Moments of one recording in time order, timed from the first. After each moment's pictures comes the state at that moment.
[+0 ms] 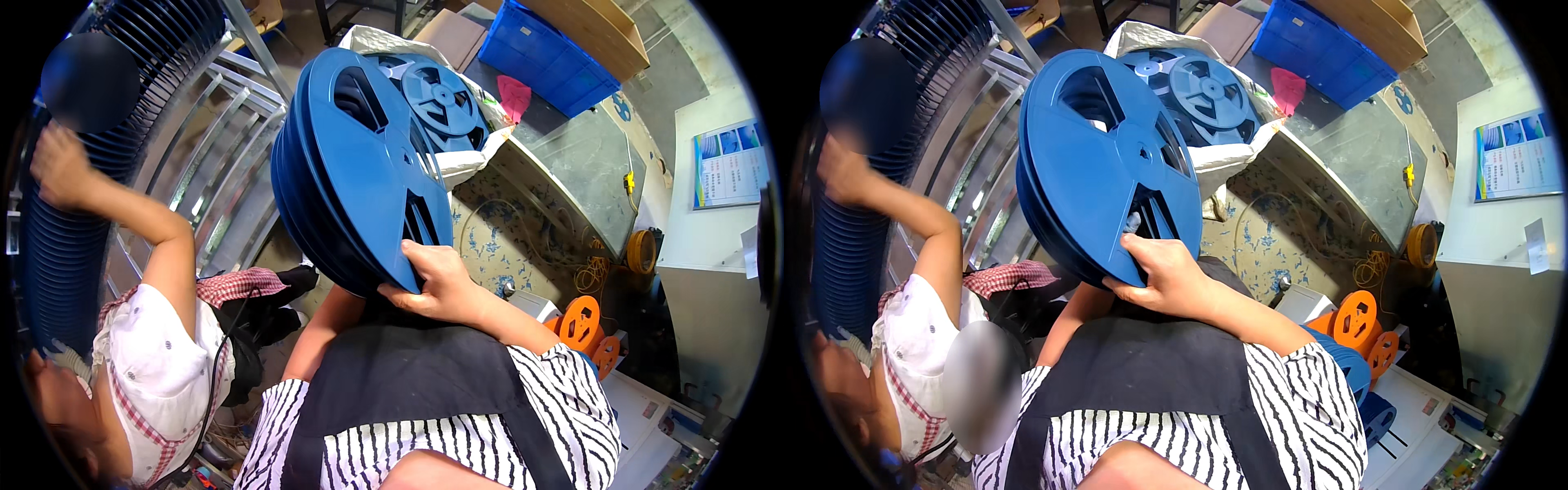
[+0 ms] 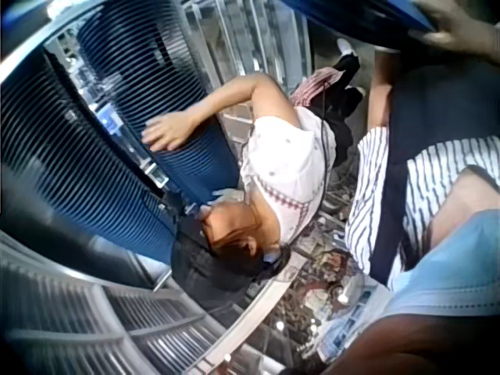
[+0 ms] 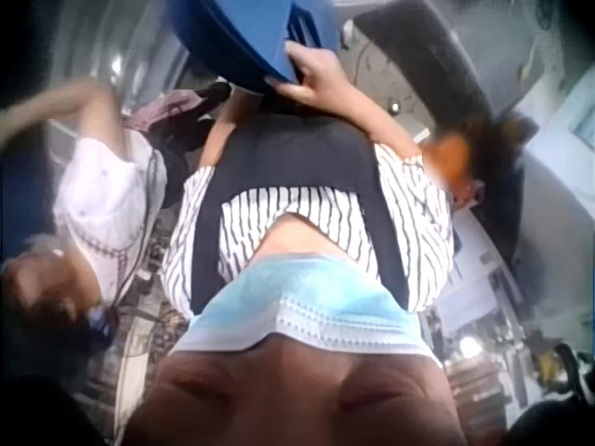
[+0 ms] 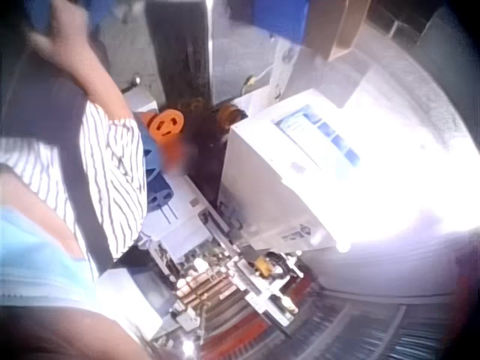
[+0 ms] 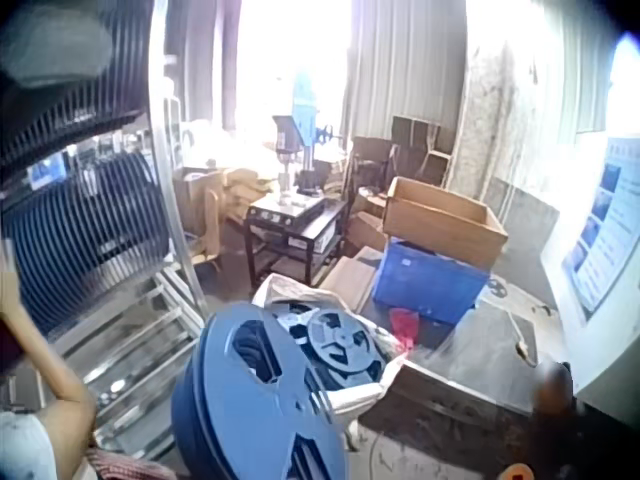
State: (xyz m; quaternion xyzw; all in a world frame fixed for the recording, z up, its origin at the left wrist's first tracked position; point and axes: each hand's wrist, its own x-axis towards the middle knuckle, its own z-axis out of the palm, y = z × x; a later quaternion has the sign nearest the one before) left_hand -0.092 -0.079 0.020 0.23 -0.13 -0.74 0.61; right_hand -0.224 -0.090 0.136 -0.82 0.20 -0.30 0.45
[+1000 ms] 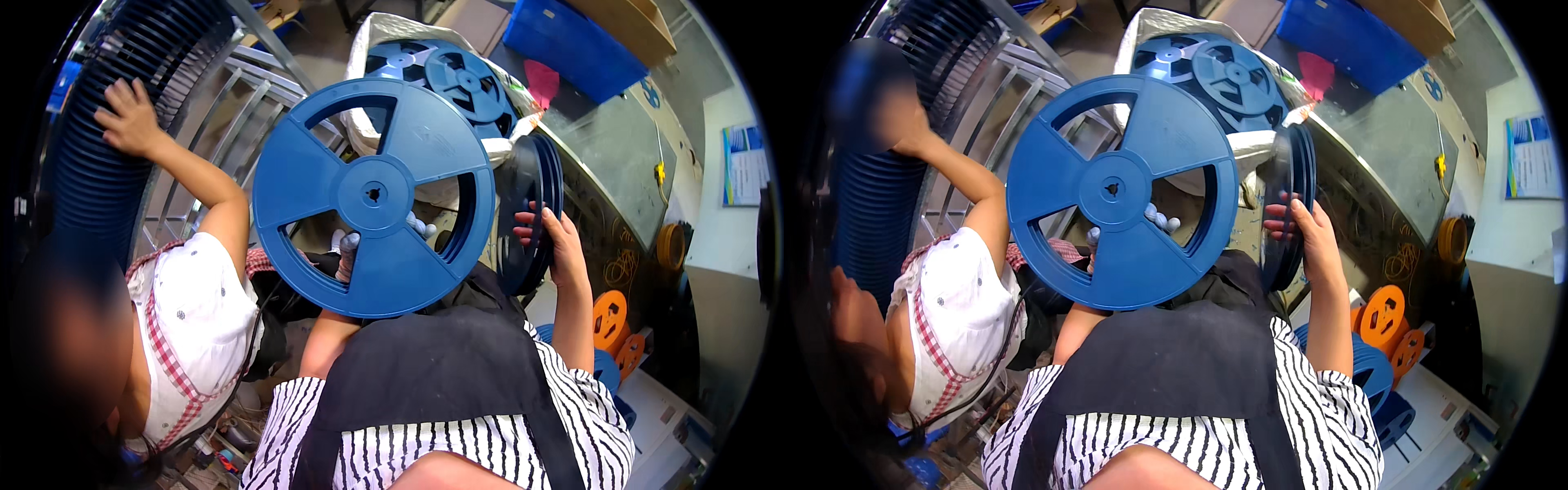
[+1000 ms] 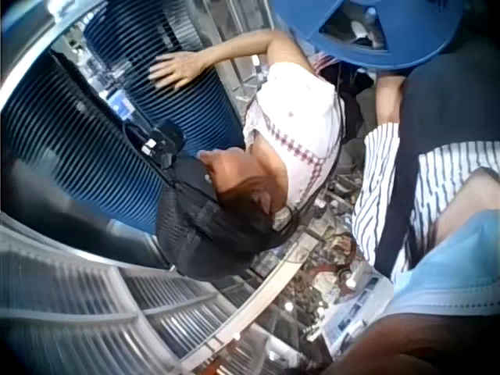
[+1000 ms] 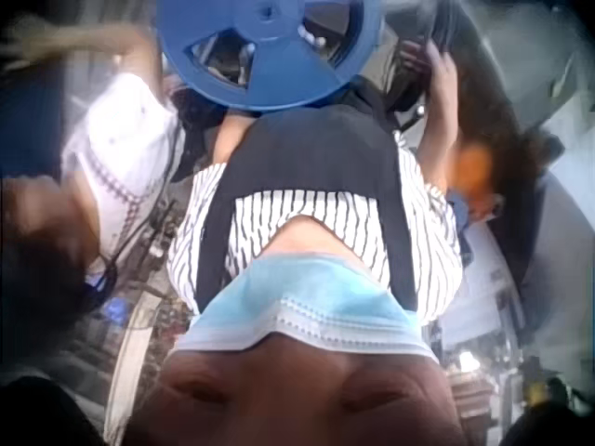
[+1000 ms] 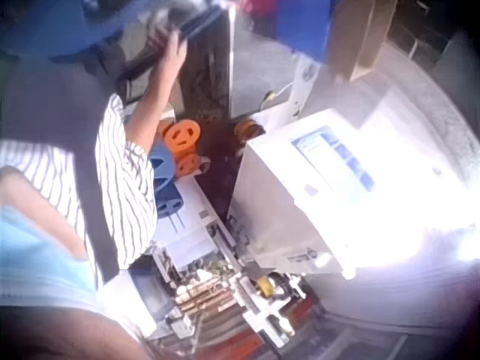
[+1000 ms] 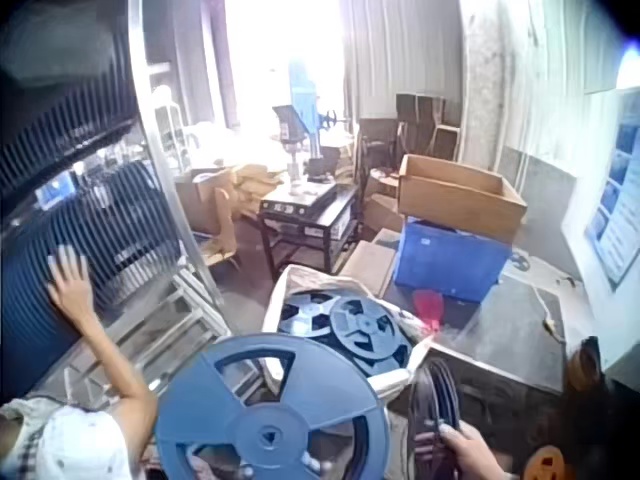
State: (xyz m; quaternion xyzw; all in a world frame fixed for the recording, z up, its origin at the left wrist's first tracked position) left_hand -0.087 -0.019 0.056 0.06 -0.09 -0.76 0.64; right_hand -0.375 -0.124 0.113 -0.37 0.53 -0.34 0.69
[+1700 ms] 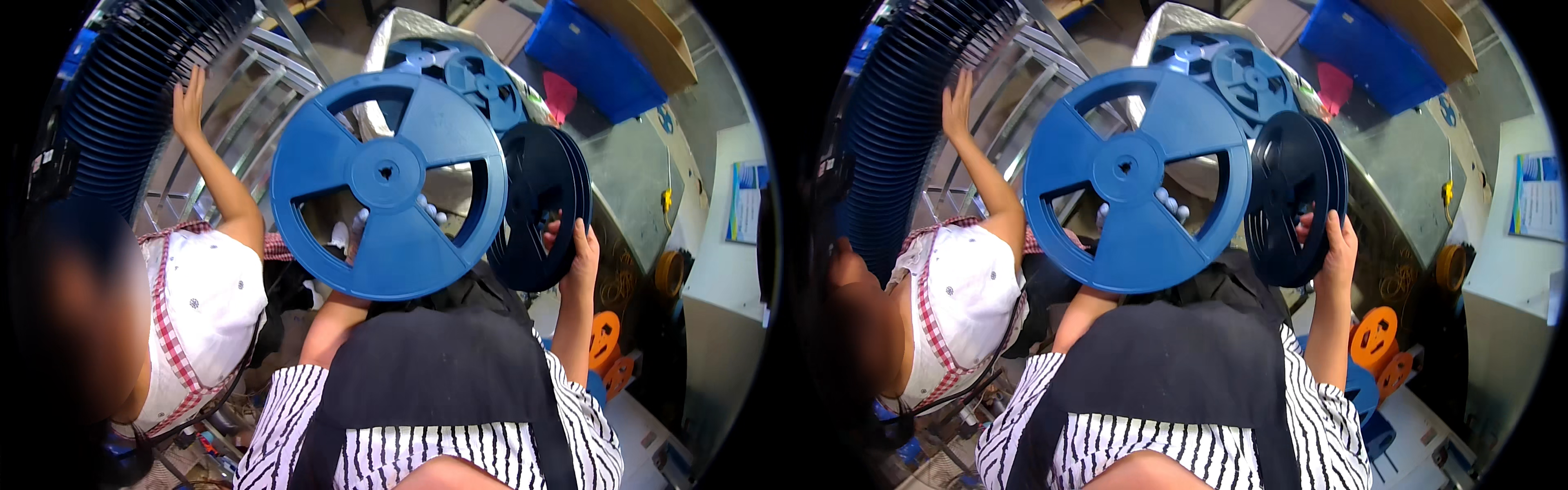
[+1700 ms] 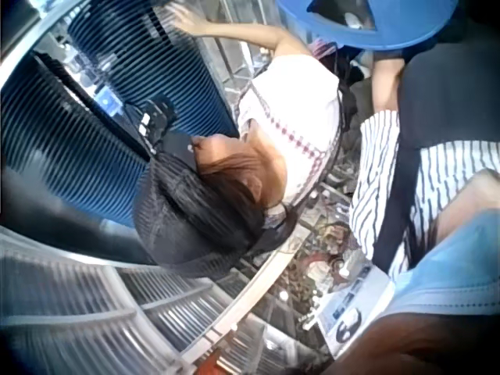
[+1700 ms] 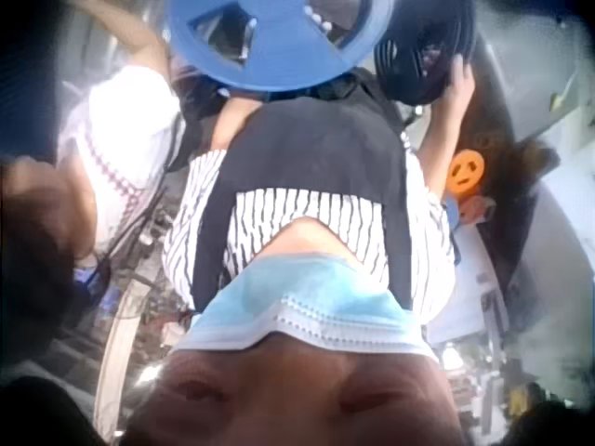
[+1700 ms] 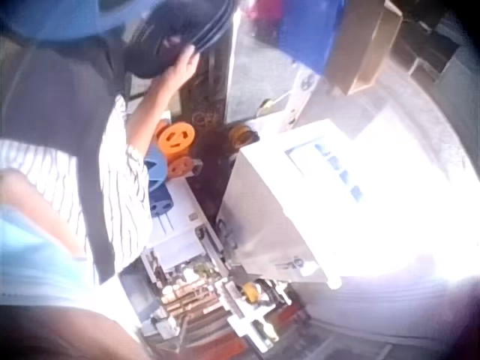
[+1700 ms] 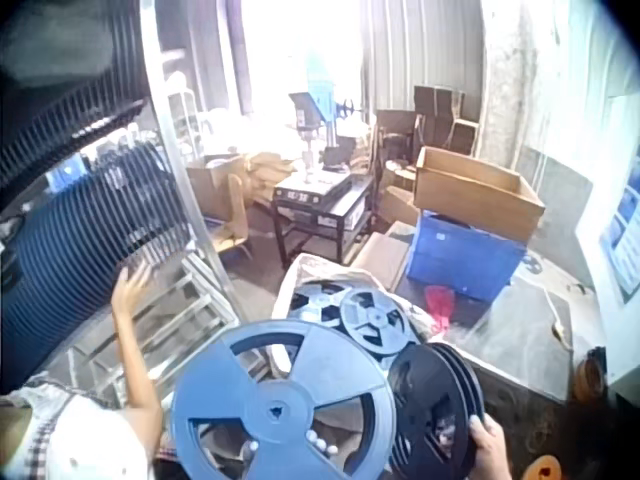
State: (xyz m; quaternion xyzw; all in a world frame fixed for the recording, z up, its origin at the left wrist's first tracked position) left_hand -0.085 -0.042 0.049 -0.01 -0.09 -0.75 0.66; right_hand -0.381 -0.132 0.113 -0.36 0.51 -0.47 0.63
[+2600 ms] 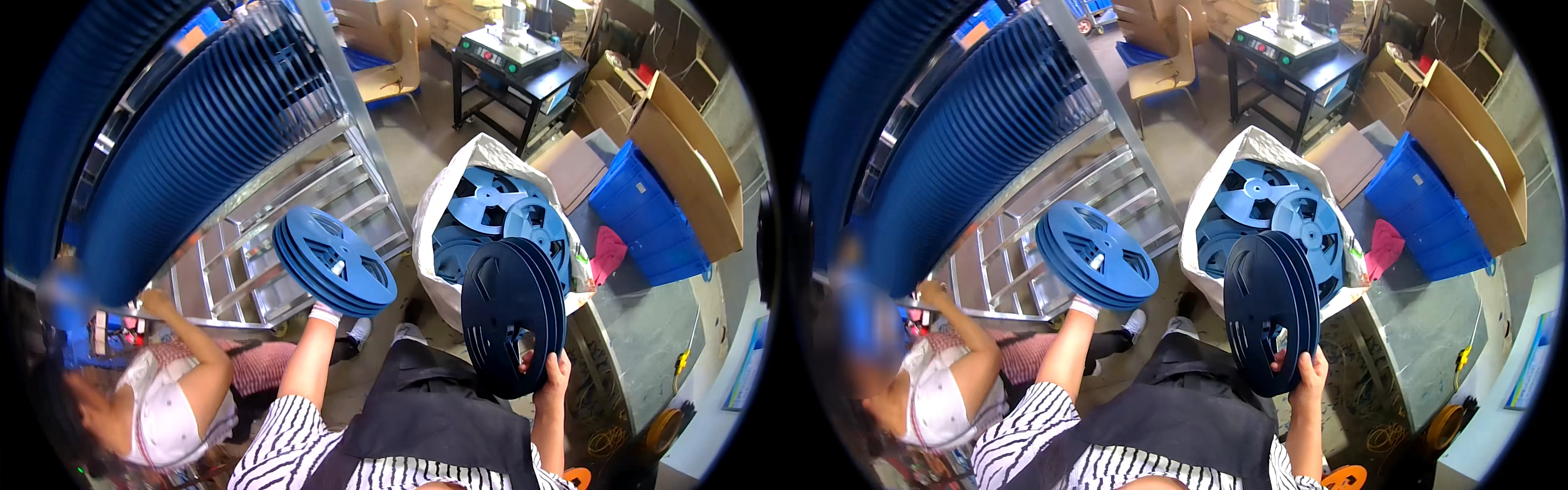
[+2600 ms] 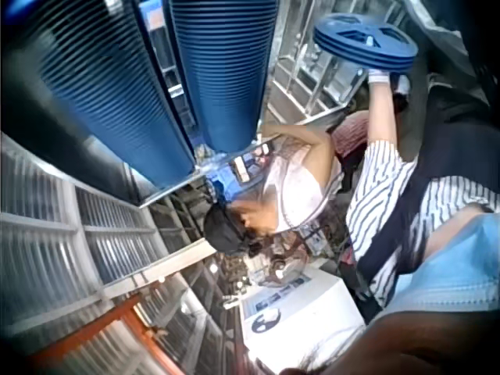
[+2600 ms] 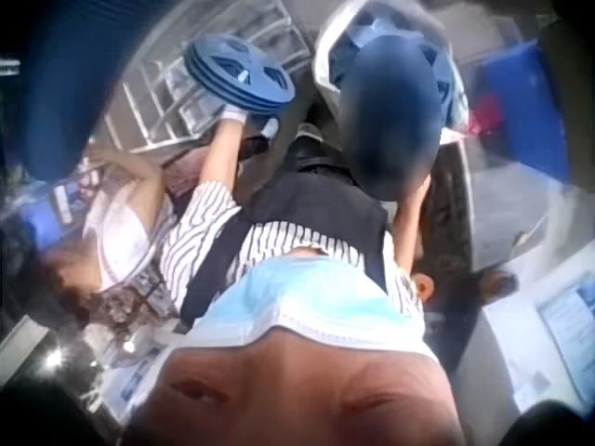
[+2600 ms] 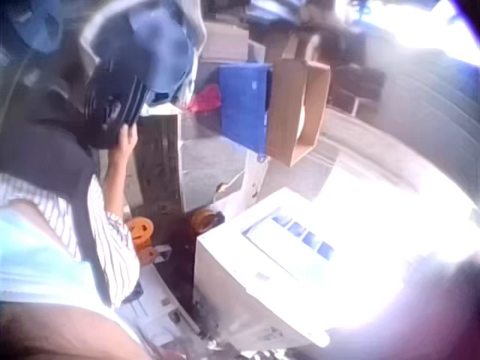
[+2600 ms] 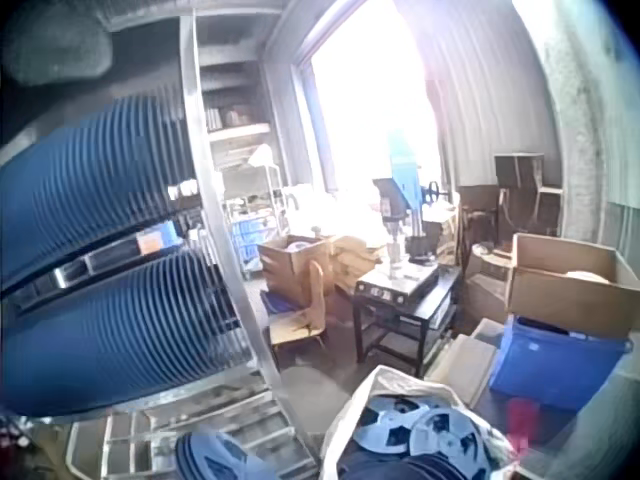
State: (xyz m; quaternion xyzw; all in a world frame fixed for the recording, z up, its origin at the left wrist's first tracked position) left_hand 0.161 -0.109 -0.072 0.57 -0.09 -0.30 0.76; right_hand -0.286 -0.263 0.055 -0.37 0.37 -0.38 0.76
